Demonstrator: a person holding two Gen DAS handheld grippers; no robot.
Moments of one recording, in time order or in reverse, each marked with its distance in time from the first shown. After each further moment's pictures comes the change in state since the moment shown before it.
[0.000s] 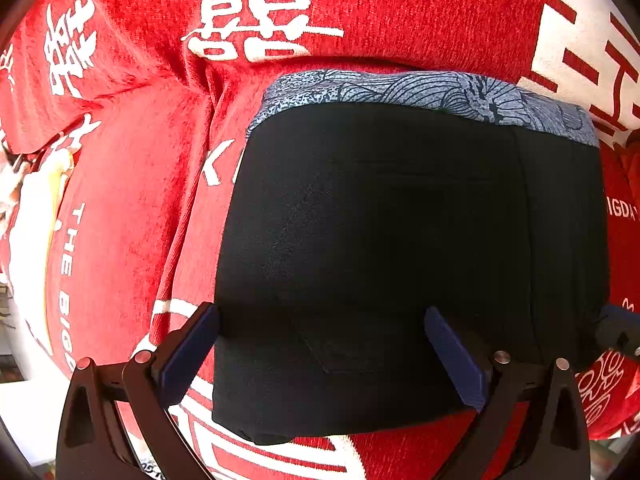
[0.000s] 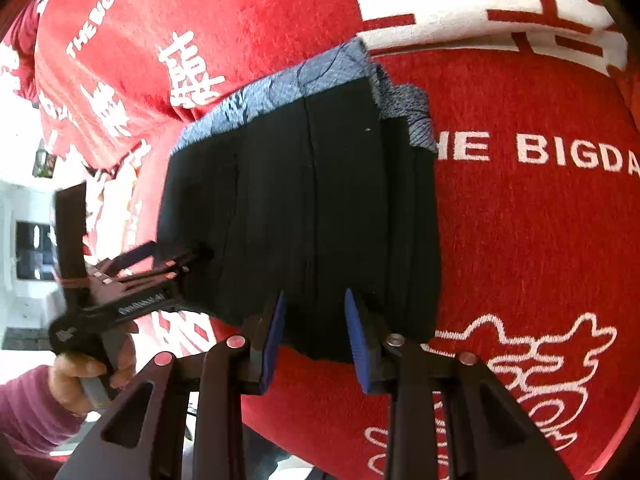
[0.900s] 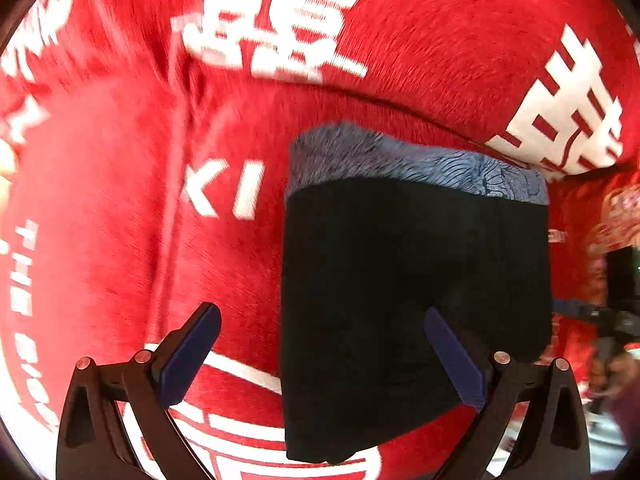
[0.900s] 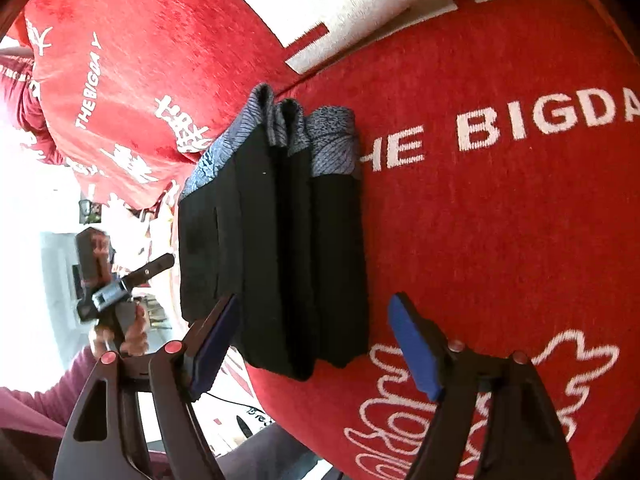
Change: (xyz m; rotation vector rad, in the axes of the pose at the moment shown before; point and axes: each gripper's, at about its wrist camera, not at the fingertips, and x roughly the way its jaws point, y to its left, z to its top) left arm 0.008 0.082 0.043 -0.031 0.085 -0.395; right arm -0.008 -0.091 0.011 0.148 0.011 0.245
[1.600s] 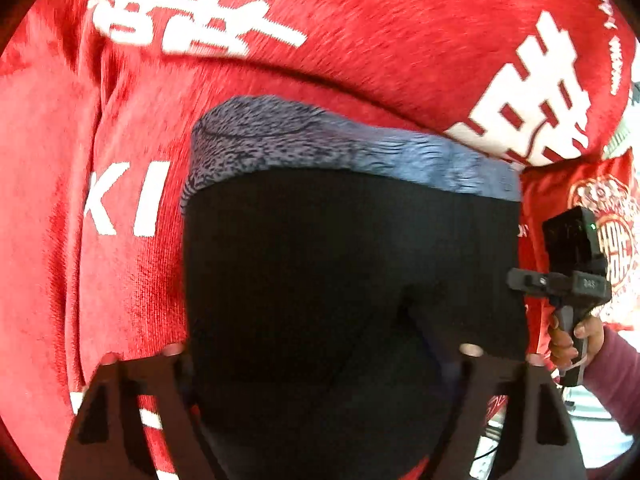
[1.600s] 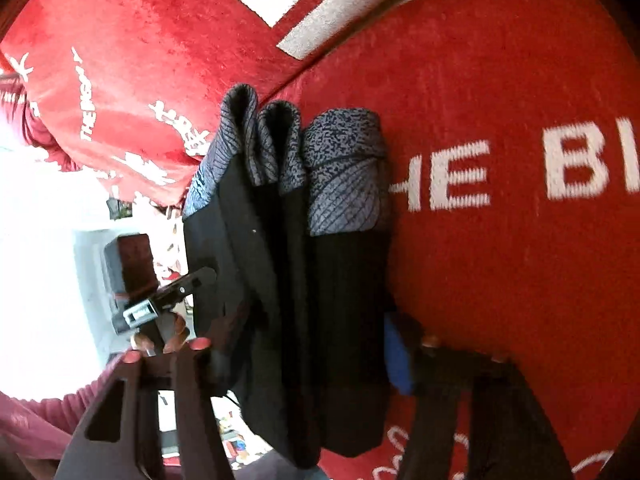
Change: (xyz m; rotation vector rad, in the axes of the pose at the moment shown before) left arm 0.041 -0.037 0.012 0.077 -0.028 -0.169; right arm 0.054 -0.009 0.037 0.047 0.069 0.148
